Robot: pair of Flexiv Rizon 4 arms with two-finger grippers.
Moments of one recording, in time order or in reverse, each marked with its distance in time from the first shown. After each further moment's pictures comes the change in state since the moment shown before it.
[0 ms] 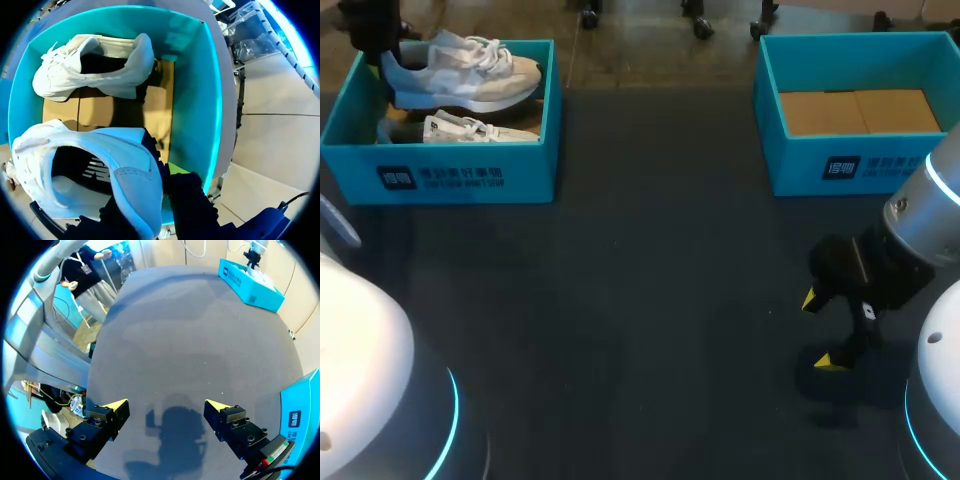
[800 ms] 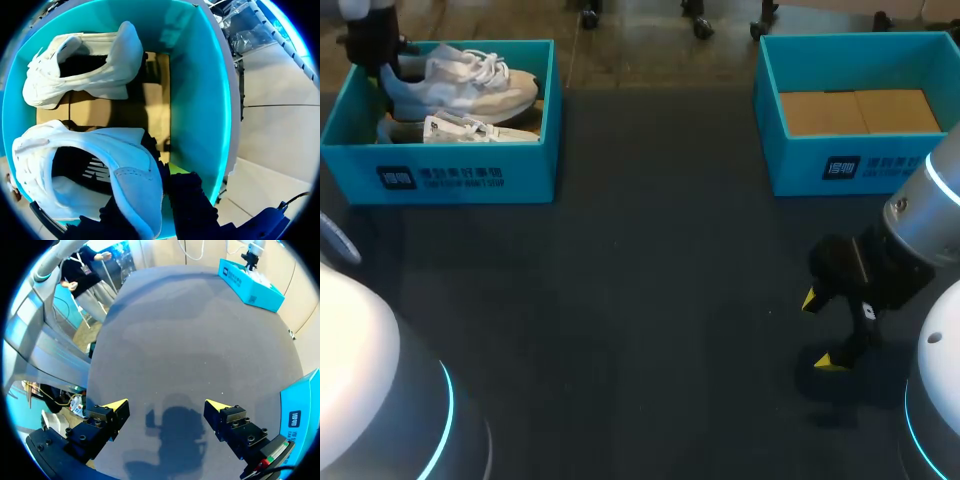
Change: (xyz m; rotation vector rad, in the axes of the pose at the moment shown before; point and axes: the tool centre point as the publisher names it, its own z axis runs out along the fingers) left arm 0.003 -0.004 0.024 -0.023 -0.014 0.070; right arm 0.000 0.000 0.000 0.000 0.000 0.000
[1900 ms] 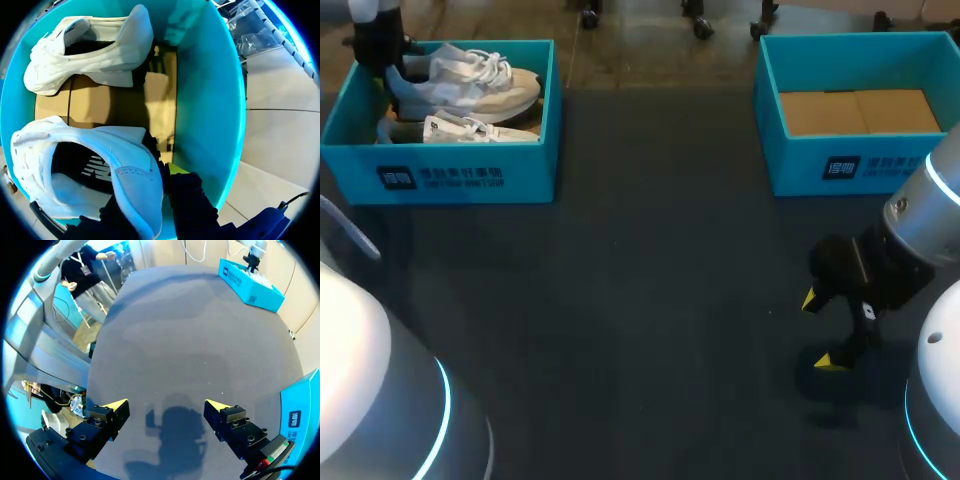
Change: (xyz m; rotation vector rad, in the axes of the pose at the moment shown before) left arm -0.005 0.016 0.011 -0.003 -0.003 -0.051; right arm 0.000 0.000 0.000 0.000 0.000 0.000
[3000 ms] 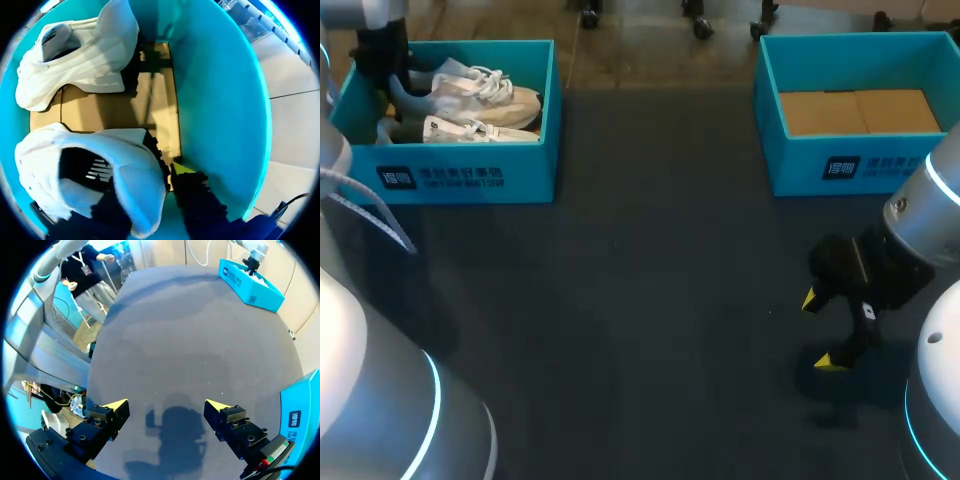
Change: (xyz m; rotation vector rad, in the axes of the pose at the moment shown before) left arm -0.007 -0.006 0.029 0.068 -0.032 0.127; right arm 0.000 0.000 0.000 0.000 0.000 0.000
